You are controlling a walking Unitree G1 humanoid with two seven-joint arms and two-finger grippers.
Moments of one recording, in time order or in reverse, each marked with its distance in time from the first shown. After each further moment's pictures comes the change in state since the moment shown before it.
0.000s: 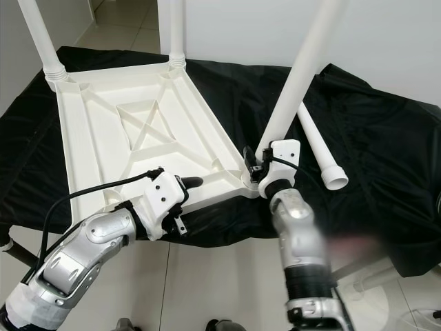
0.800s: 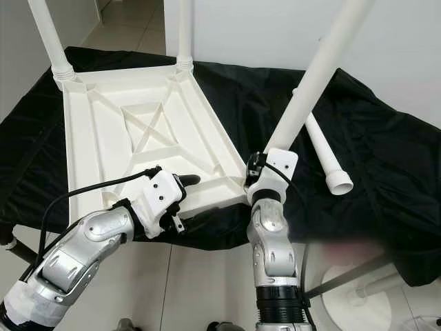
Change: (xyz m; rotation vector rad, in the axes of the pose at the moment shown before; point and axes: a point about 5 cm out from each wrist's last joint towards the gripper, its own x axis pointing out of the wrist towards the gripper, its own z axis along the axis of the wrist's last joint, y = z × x) left arm -0.002 0.004 -0.001 0.025 -0.001 0.009; right arm -0.021 0.016 -0.007 0.079 0.047 -0.262
